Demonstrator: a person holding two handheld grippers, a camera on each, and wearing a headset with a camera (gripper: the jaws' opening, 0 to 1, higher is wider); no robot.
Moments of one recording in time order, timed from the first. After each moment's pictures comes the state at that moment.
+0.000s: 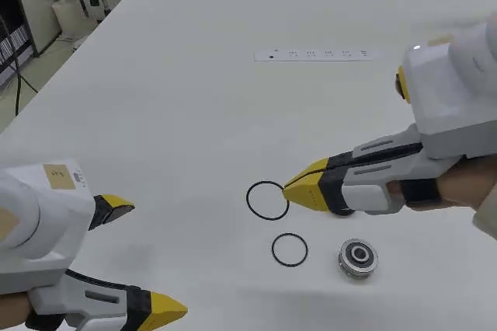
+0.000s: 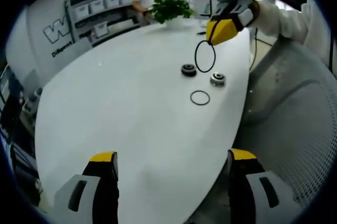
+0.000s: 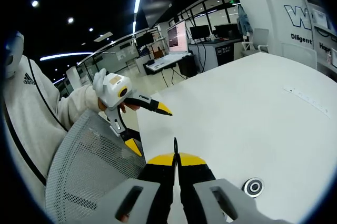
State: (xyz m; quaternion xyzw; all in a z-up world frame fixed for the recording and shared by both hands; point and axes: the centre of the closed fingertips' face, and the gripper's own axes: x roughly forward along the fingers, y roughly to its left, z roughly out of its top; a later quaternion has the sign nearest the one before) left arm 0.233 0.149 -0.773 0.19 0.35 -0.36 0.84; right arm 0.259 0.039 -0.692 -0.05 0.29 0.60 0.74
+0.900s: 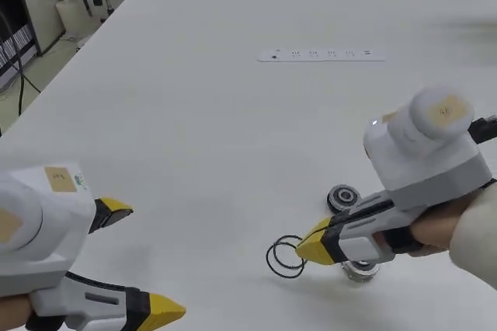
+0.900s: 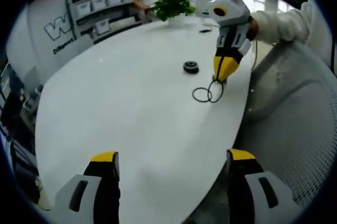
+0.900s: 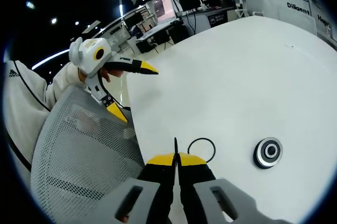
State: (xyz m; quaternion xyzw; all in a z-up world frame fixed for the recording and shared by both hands) left arm 0.232 0.153 -0.777 0.19 0.36 -0.36 0.84; right arm 0.251 0.013 -0.776 -0.06 0.42 0.57 0.71
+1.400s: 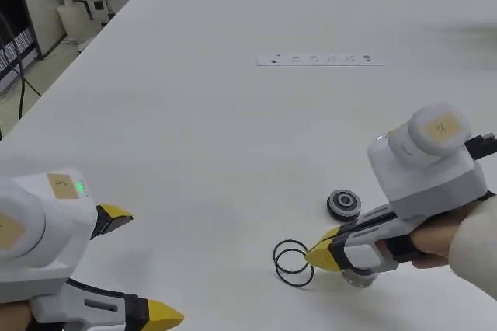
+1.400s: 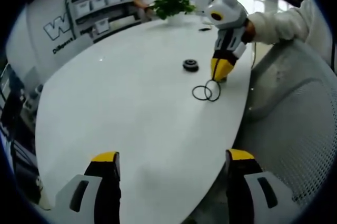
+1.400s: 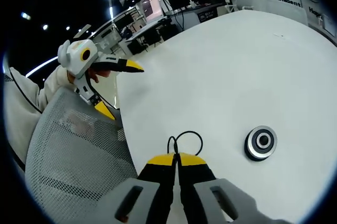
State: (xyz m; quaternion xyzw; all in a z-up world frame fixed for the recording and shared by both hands) left arm 0.231 0.154 -0.778 0.19 0.36 -0.35 0.84; right arm 0.262 0.002 -0.790 -0.06 0.43 0.53 0.73
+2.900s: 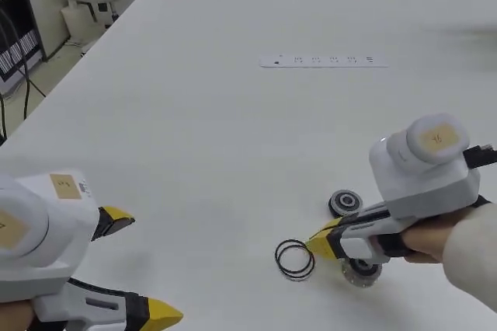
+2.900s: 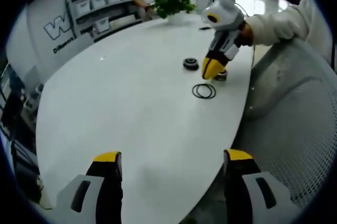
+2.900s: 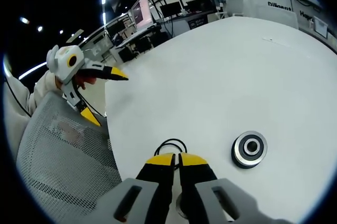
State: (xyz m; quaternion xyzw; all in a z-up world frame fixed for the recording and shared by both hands) left arm 0.229 0.156 -0.779 0.19 0.37 -0.35 0.84; right arm 0.285 0.002 -0.800 -0.05 0.40 0.51 0.76
